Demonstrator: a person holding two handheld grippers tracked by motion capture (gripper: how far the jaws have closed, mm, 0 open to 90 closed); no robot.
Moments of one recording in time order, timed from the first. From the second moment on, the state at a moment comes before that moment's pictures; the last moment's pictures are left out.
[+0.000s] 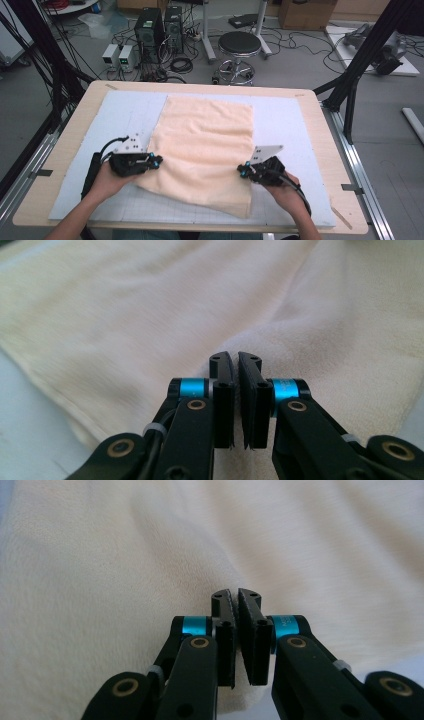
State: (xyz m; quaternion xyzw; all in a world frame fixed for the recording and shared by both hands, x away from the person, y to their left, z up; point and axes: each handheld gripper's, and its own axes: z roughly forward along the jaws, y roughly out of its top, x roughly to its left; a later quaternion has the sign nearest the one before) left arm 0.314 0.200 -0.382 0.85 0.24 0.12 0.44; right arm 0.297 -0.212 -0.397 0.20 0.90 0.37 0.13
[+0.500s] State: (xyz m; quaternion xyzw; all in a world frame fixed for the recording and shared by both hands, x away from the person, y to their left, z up) left arm 0.382 0.194 -0.392 0.83 0.33 0.15 0.42; right arm 0.370 -0.233 -0.399 0.30 0.86 0.38 0.15
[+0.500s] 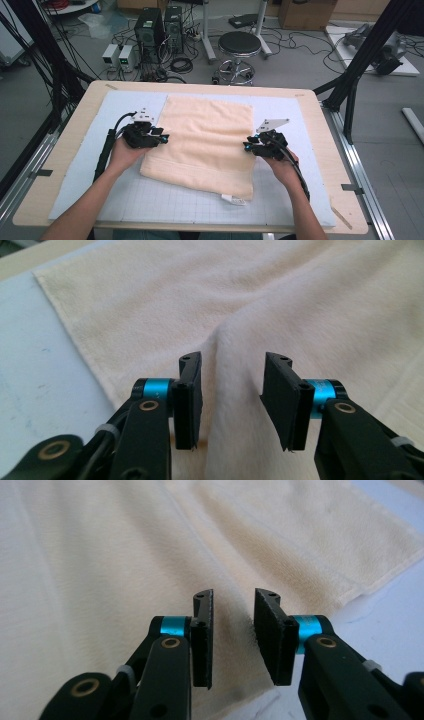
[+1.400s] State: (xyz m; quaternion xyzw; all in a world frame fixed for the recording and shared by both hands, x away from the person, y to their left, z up) left arm 0.315 0.206 -0.436 0.88 0.24 0.10 0.39; right arm 0.305 -0.212 -0.436 0.22 0.90 0.36 0.09
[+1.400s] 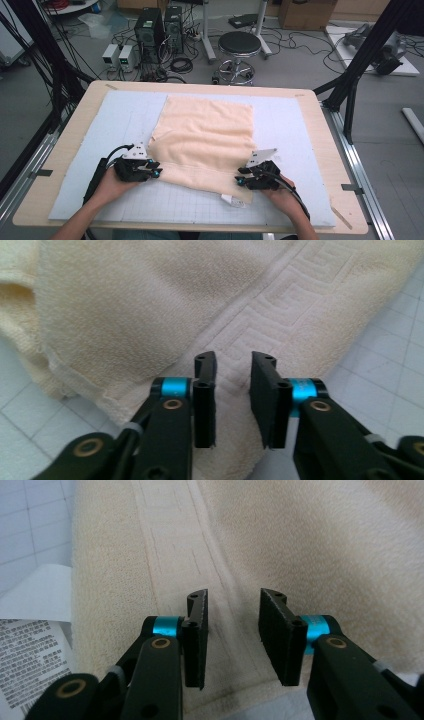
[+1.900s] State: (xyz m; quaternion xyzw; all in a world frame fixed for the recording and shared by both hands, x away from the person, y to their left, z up) left arm 0.282 0.215 -0.400 0.87 0.22 0.13 0.42; right arm 0.288 -0.213 -0.411 0.20 0.90 0.38 0.10
